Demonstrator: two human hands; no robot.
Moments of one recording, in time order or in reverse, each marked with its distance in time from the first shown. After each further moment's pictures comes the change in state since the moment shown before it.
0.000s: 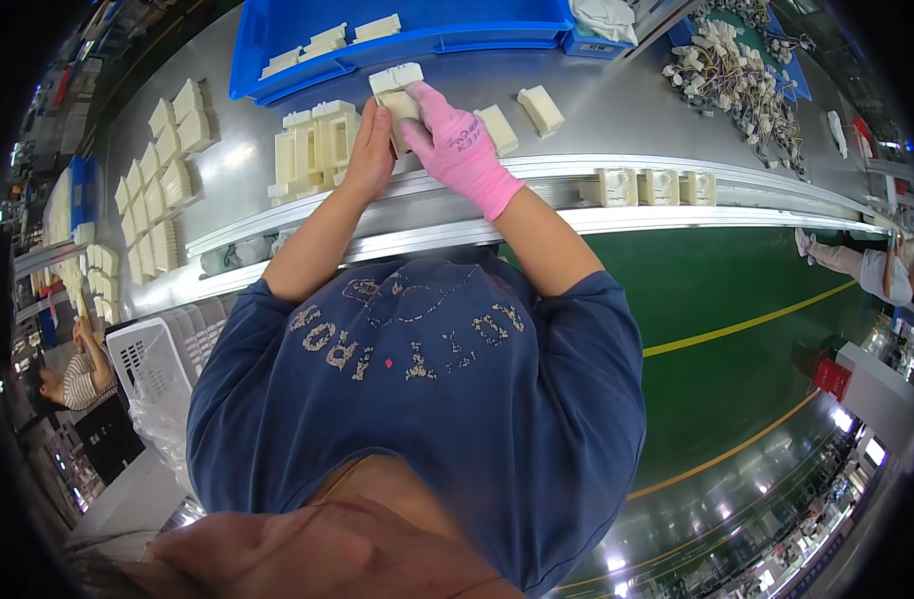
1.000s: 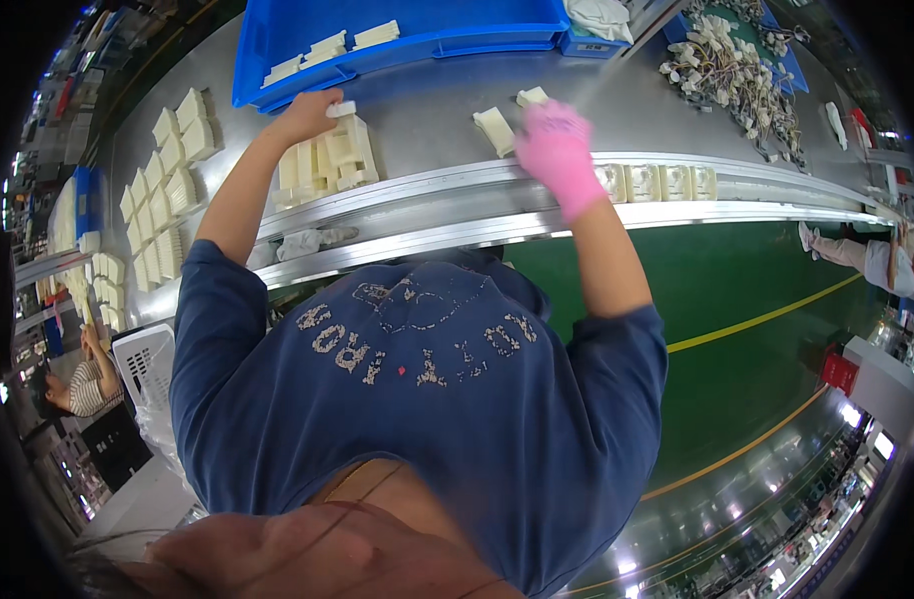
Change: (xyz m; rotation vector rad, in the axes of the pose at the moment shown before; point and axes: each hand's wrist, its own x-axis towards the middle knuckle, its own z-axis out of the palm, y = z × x) left_hand 0.074 0.043 -0.118 1.558 -0.475 -0.287; right_hand -0.023 0.066 -0.072 -0.732 -0.087 0.089
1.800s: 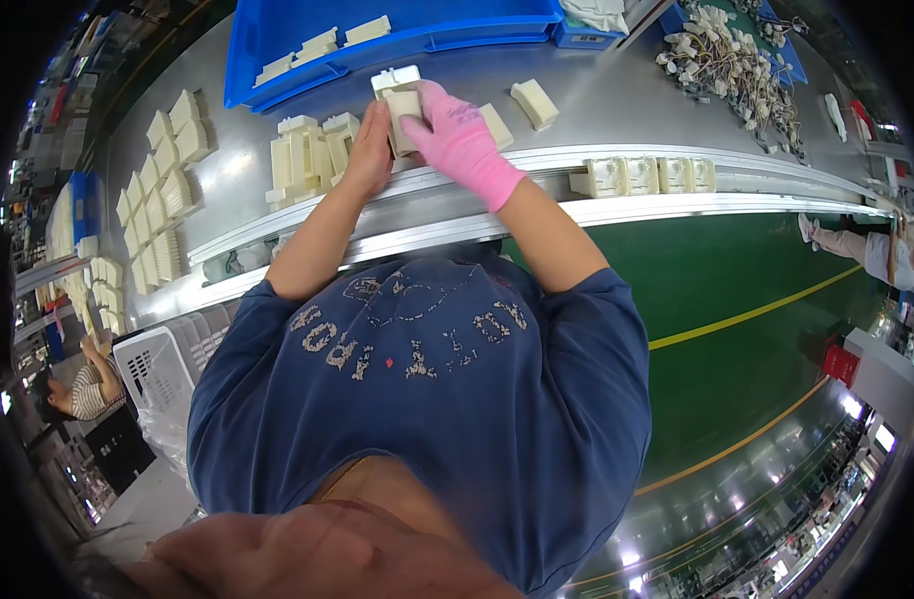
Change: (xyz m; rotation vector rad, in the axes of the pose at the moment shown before) left_hand -0.030 0.136 0.055 -1.806 0.288 0.111; right_hand 0.030 -0.088 0.015 0.864 -0.086 0.015
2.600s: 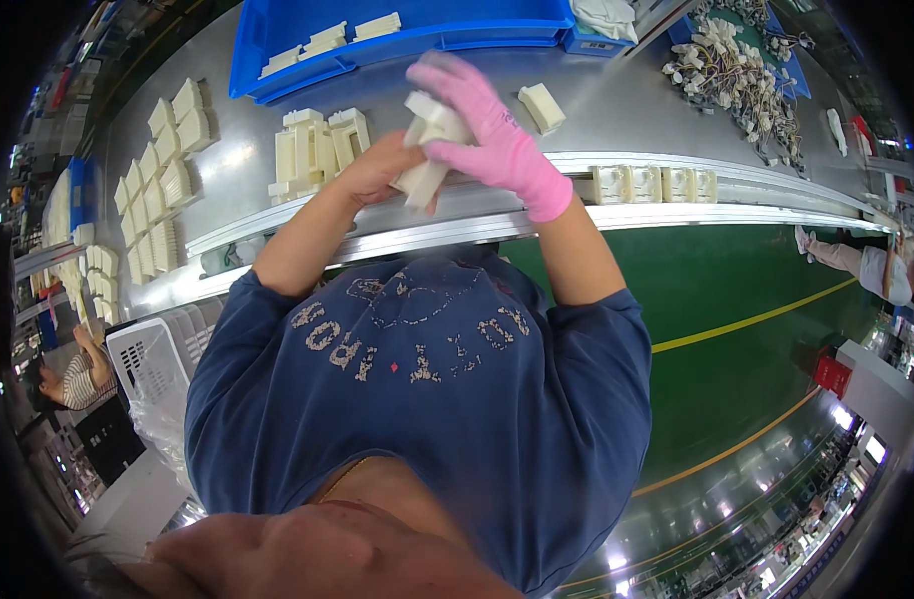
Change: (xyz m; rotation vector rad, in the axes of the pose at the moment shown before) left_hand -0.021 0.039 0.000 -0.004 -0.500 -0.332; right_hand -0.009 -0.024 -0.049 -0.310 0.164 -0.559
